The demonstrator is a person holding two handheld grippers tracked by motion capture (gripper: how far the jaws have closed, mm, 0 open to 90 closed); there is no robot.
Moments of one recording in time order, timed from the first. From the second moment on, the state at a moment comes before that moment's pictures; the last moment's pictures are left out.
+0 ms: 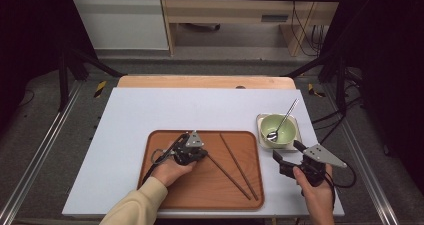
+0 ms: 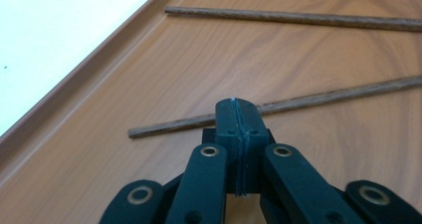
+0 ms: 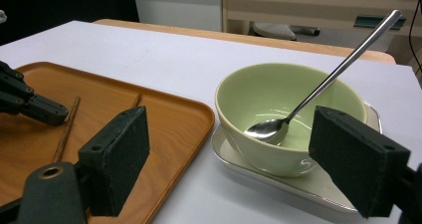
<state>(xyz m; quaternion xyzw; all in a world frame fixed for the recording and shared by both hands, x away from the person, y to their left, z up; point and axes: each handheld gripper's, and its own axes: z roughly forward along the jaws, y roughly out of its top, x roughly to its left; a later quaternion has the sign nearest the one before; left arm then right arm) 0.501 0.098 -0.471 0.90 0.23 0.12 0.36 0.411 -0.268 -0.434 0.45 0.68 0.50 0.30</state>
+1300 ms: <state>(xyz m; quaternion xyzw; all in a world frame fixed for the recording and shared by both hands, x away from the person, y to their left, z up) 0.511 0.012 -0.474 0.91 0.18 0.10 0.37 0.415 -0.268 -0.437 0.46 0.68 0.49 0.28</state>
